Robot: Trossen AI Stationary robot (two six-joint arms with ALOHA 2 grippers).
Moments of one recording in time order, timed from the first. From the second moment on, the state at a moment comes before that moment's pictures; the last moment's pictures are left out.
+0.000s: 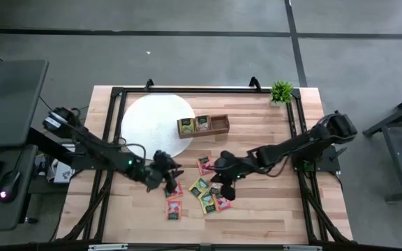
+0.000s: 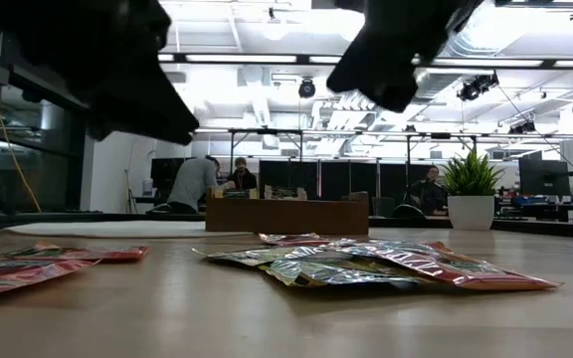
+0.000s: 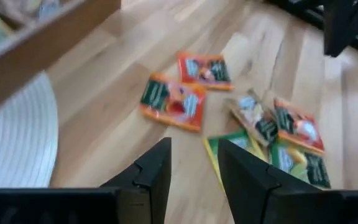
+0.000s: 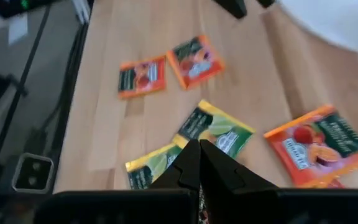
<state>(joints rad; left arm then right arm) -0.51 1.40 0.66 0.04 -0.64 -0.84 0.30 1.61 1.01 -0.09 0.03 0.47</state>
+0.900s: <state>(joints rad) -0.60 1.82 0.94 0.09 -0.57 -1.18 0.25 1.90 1.16 -0.17 -0.13 0.26</state>
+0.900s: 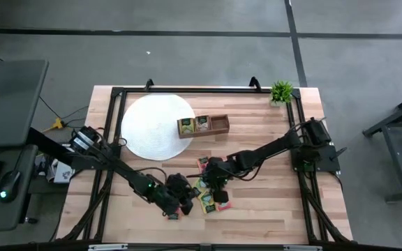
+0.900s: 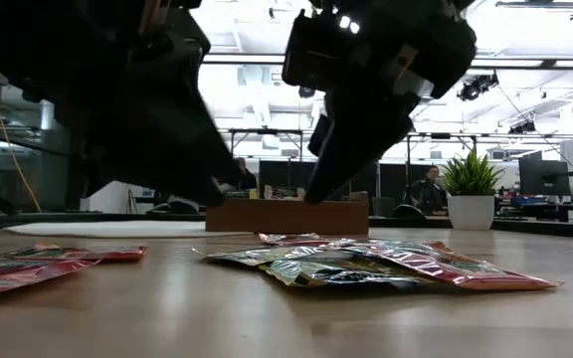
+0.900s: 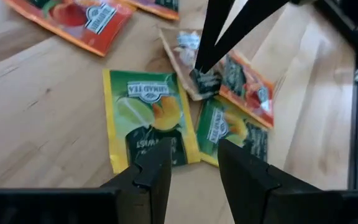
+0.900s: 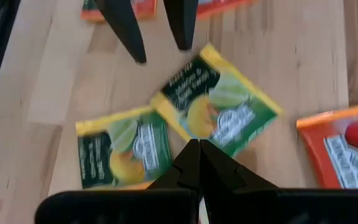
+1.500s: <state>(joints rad) -0.60 1.82 0.94 -0.02 -0.54 -1.21 0.25 1.94 1.15 -0.11 -0.08 0.25</state>
